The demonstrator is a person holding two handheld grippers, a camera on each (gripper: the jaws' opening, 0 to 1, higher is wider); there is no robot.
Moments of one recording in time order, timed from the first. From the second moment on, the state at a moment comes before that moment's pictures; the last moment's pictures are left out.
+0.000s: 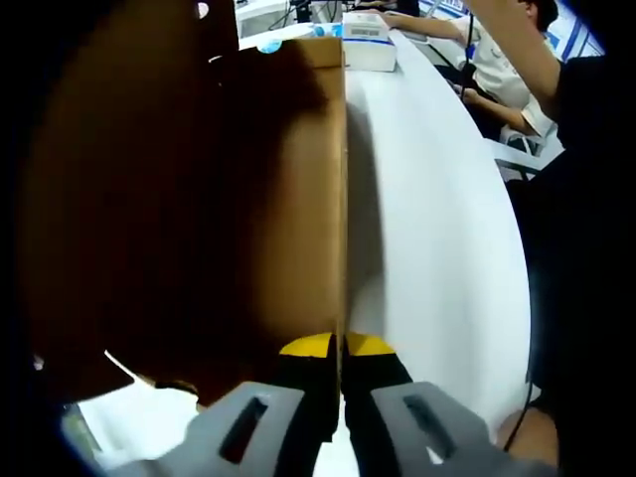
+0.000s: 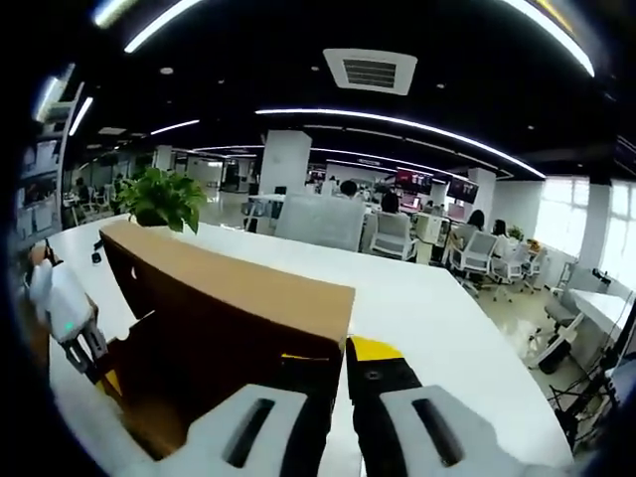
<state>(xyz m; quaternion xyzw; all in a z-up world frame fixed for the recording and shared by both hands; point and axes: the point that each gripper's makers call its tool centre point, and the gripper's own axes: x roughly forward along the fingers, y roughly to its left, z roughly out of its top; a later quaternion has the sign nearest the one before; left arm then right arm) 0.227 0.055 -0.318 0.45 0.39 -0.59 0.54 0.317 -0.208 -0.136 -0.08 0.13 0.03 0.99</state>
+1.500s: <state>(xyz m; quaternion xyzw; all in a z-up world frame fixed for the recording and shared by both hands) 0.226 0.056 -0.318 0.45 0.39 -0.59 0.54 0.294 -0.206 -0.150 -0.08 0.09 0.03 0.99</state>
